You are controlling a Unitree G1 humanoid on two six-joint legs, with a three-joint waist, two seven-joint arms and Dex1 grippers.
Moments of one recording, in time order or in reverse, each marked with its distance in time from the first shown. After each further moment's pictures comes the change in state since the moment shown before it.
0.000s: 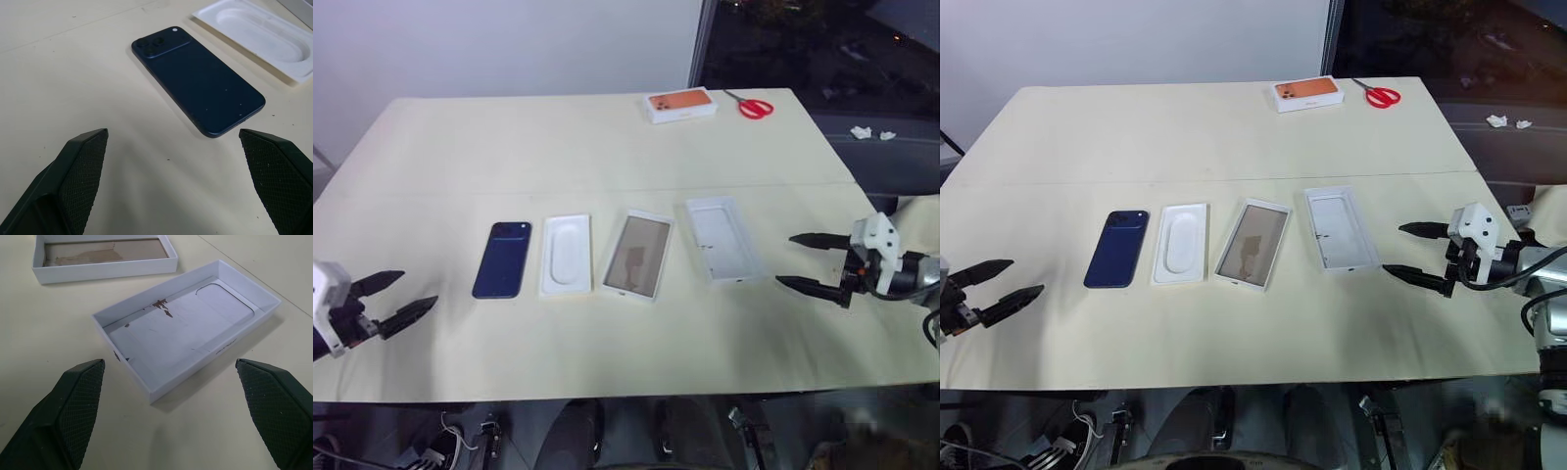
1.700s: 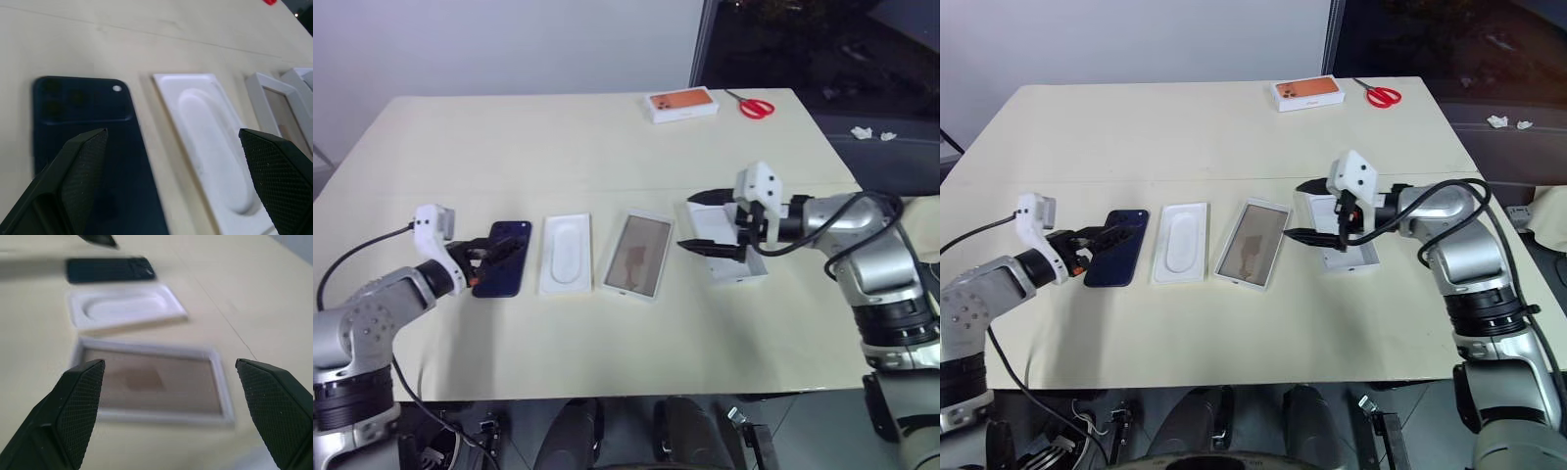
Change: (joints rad) left arm -0.465 -0.340 -0.177 -0.316 -0.238 0.813 0.719; right arm -0.367 0.228 0.338 -0.378 -0.059 0.365 -0.215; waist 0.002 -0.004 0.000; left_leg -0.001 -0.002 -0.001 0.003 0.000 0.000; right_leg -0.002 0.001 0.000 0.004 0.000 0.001
